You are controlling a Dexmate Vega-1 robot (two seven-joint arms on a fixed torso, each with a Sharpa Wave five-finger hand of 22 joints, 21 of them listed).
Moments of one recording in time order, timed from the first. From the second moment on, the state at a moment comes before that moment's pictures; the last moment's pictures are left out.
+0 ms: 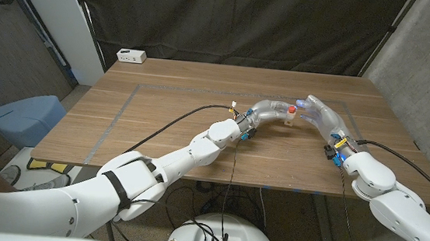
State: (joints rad) left arm 0.46 0.00 0.81 -0.73 -0.25 -0.48 -0.17; left_hand 1.01 0.04 0.32 -0.20 0.29 0.84 -0.21 0.36 0.21 0.87 -0.21 0.32 0.51 0.53 -0.05 0.22 0.26 0.16 0.13 0.21 0.18; right arm -1.33 -0.82 -0.12 -1.88 0.58 0.17 -0.12; right_hand 0.25 0.07 0.29 -0.13 0.19 0.65 -0.08 0.18 0.20 -0.02 -0.03 0.18 0.18 -0.09 0.15 0.18 0.19 0.21 0.13 0.18 0.16
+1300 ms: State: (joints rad) left arm 0.45 -0.02 0.81 -0.70 -0.26 -0.51 -0.18; left_hand 1.01 0.04 0.32 -0.20 0.29 0.84 -0.21 0.36 0.21 0.87 -0.21 0.32 0.51 0.53 -0.05 0.22 0.26 0.16 0.13 0.21 0.18; right arm -1.29 -0.84 -0.16 -1.87 0.61 0.13 -0.08; right_hand 0.24 0.07 0.28 -0.13 0.19 0.70 -0.06 0.21 0.20 -0.03 -0.05 0.19 0.18 -0.11 0.15 0.19 0.19 0.19 0.14 0.18 0.17
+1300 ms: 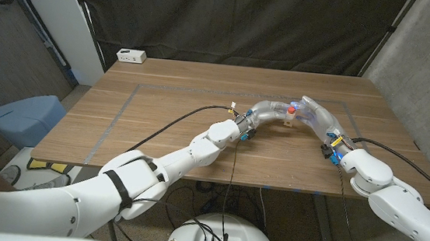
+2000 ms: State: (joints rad) left arm 0.42 -0.04 0.80 -0.62 -0.26 -0.54 -0.20; left_hand 1.01 0.04 0.32 -0.20 0.28 0.84 -0.21 0.36 0.21 0.87 -0.21 0.32 0.51 0.53 -0.05 0.22 0.26 0.16 0.13 0.21 0.18; right arm -1.29 -0.84 -0.16 -1.86 0.62 0.12 -0.09; right_hand 0.24 0.07 0.28 -0.13 0.19 0.74 -0.05 0.22 0.19 -0.01 -0.04 0.19 0.18 -0.11 0.15 0.19 0.19 0.19 0.14 0.18 0.17
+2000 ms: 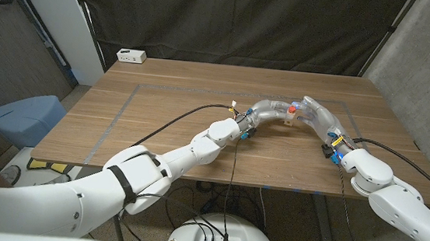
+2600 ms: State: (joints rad) left arm 0.39 -0.08 0.79 -0.52 -0.28 -0.58 -0.22; left_hand 1.01 0.04 0.32 -0.20 0.29 0.84 -0.21 0.36 0.21 0.87 -0.21 0.32 0.51 0.53 -0.05 0.22 0.26 0.16 0.13 0.21 0.18; right arm -1.29 -0.84 -0.16 -1.88 0.62 0.10 -0.12; right_hand 0.23 0.08 0.28 -0.13 0.19 0.81 -0.03 0.24 0.20 0.04 -0.04 0.20 0.18 -0.08 0.15 0.20 0.19 0.21 0.14 0.19 0.17
